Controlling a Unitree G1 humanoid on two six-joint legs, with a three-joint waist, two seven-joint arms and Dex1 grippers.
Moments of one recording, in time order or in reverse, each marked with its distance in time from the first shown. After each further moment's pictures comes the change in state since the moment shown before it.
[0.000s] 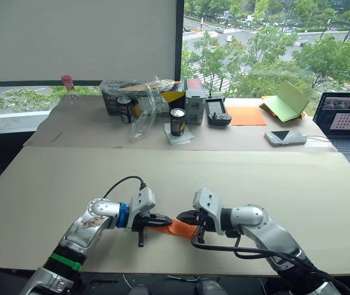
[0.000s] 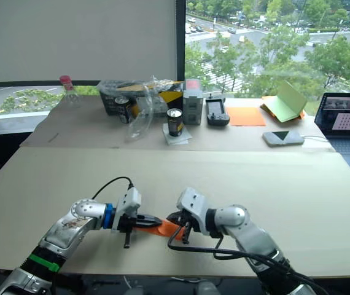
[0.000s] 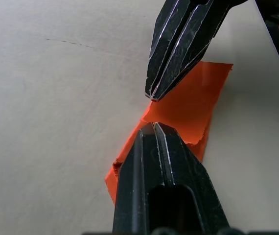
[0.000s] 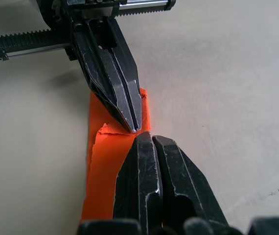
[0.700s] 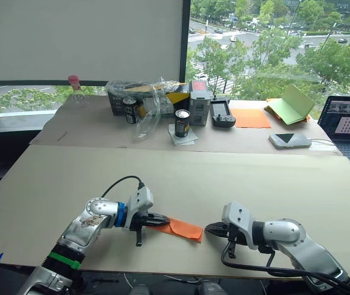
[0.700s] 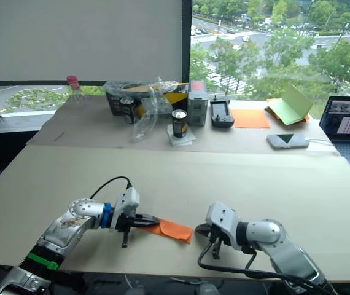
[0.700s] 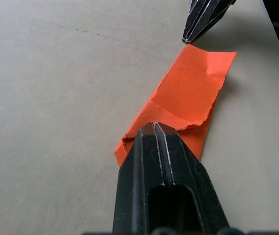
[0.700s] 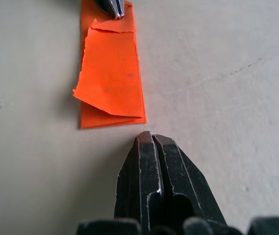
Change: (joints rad) left arm -0.009 0.005 0.002 0.027 0.000 -0.002 -0.009; right arm 0.254 -0.273 -0.163 -0.113 0.019 -0.128 0.033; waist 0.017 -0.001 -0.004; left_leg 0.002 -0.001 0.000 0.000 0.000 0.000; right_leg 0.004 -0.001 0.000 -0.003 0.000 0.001
